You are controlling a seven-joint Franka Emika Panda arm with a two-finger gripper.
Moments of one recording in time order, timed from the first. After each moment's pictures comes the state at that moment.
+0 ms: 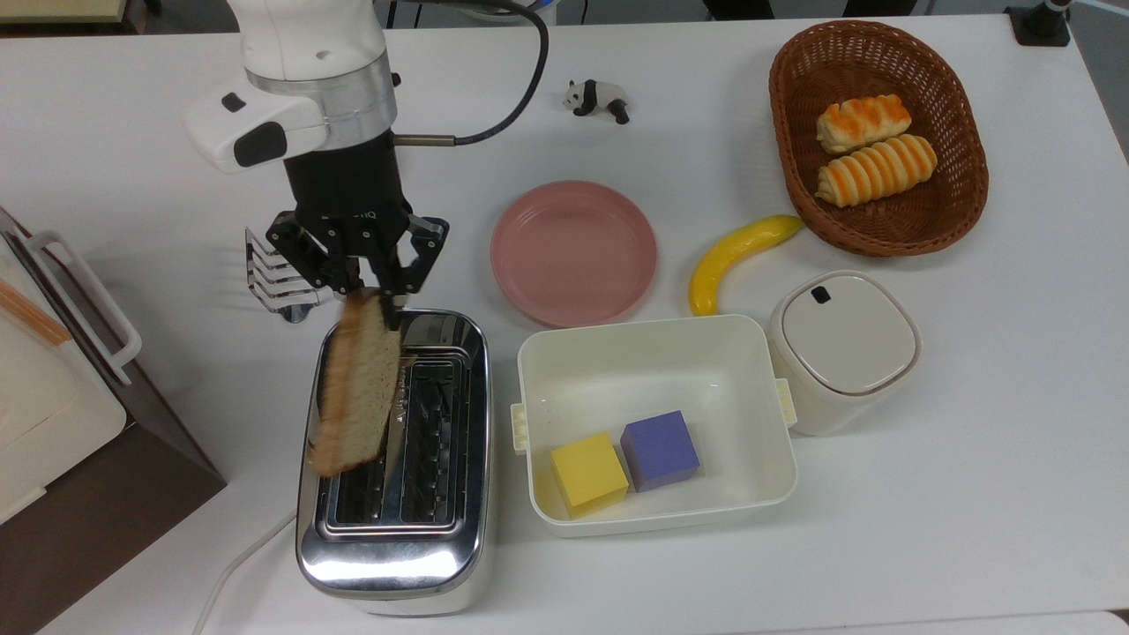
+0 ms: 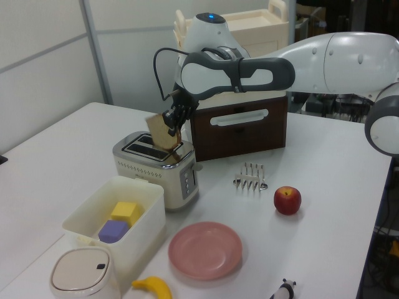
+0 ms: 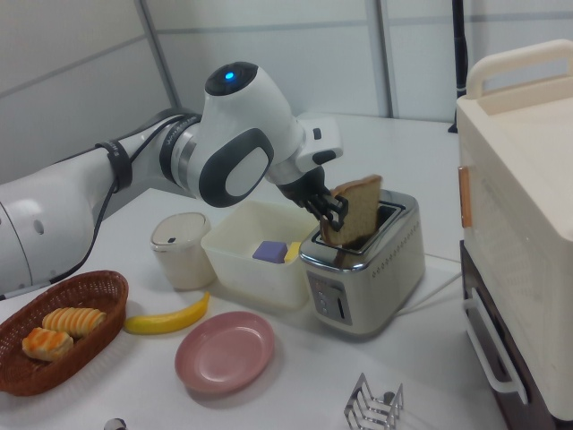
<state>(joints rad) 0.06 0.43 -0.19 -1.33 0.17 2.17 -0.05</state>
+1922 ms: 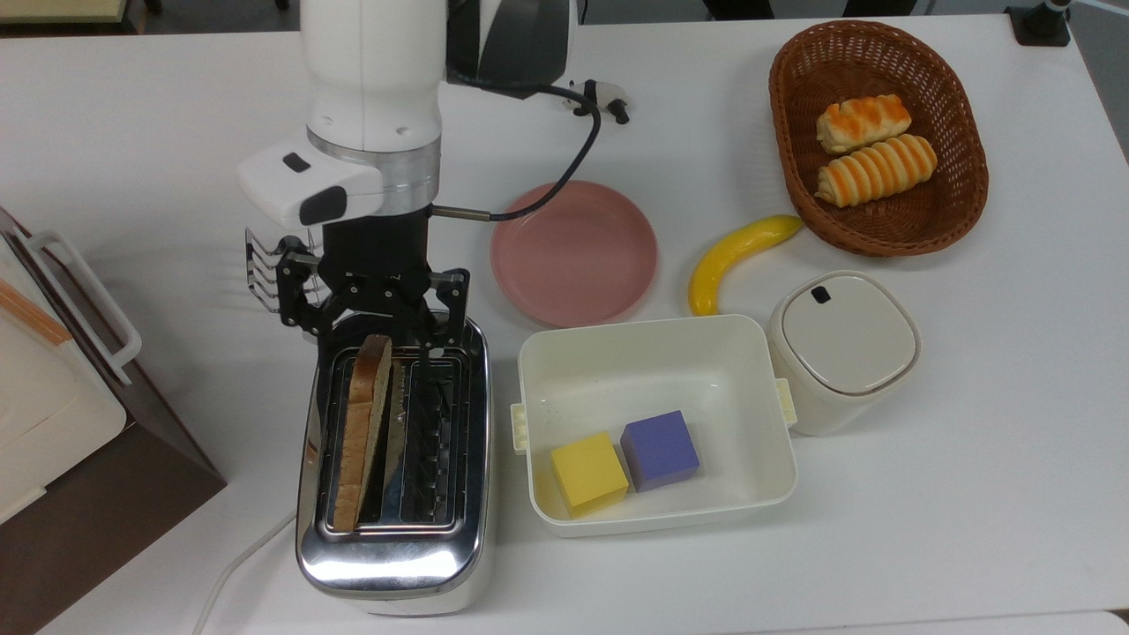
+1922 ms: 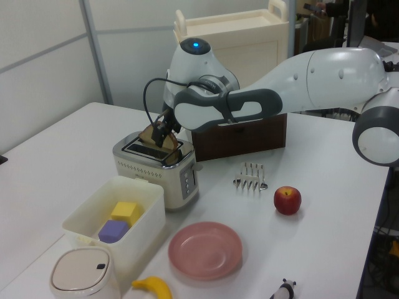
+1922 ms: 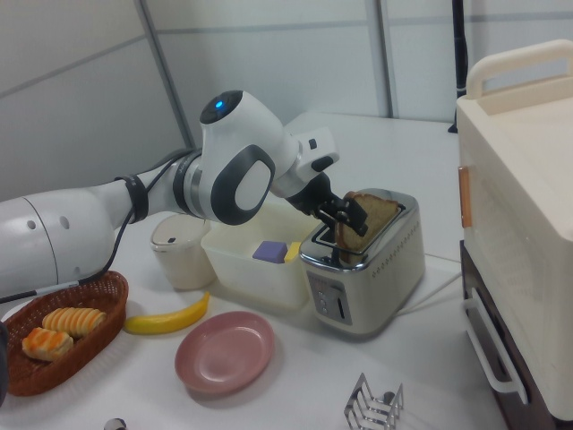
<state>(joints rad) 0.09 0.51 -0.18 -1.34 -0.05 2.35 0.03</state>
